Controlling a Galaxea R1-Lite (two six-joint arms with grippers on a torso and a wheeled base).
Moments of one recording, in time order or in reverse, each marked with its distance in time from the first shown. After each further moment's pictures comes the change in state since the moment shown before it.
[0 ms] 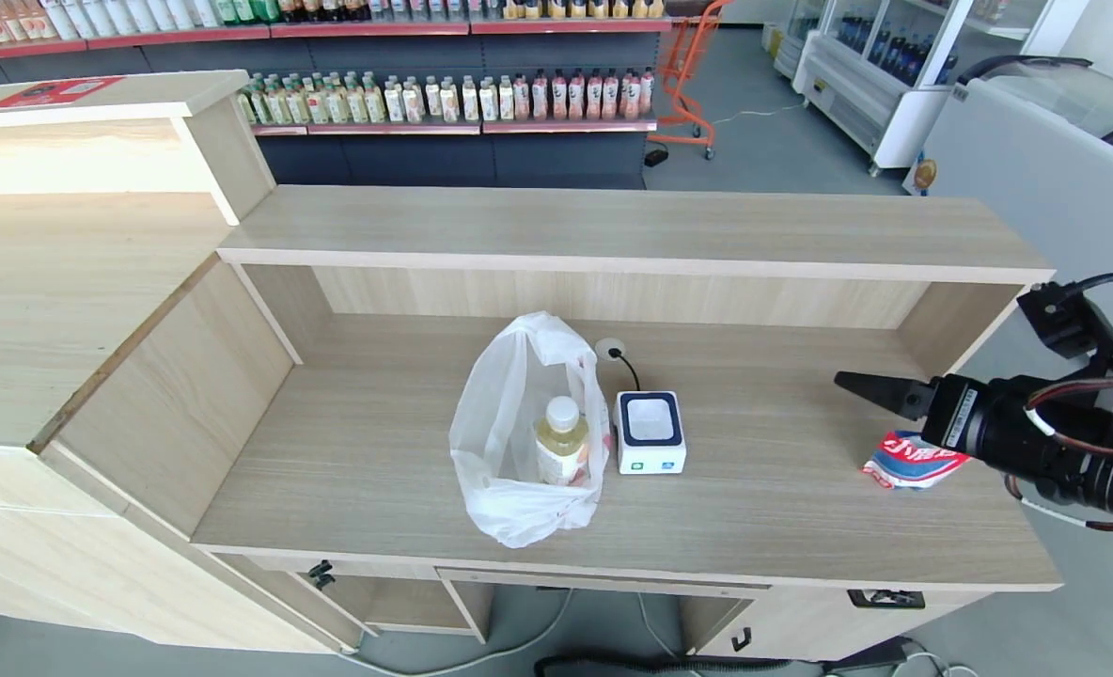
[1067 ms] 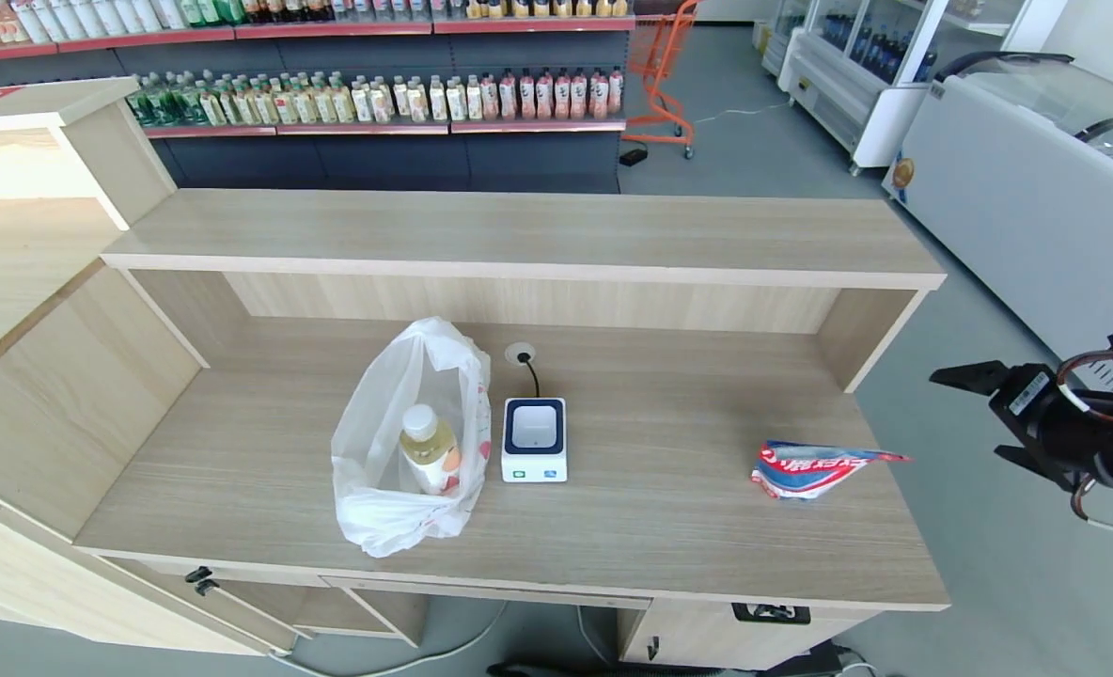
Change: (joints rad) left arm 0.002 0.000 0.000 0.000 0.000 0.000; right arm -0.292 0.105 -0.135 0.254 -0.049 0.341
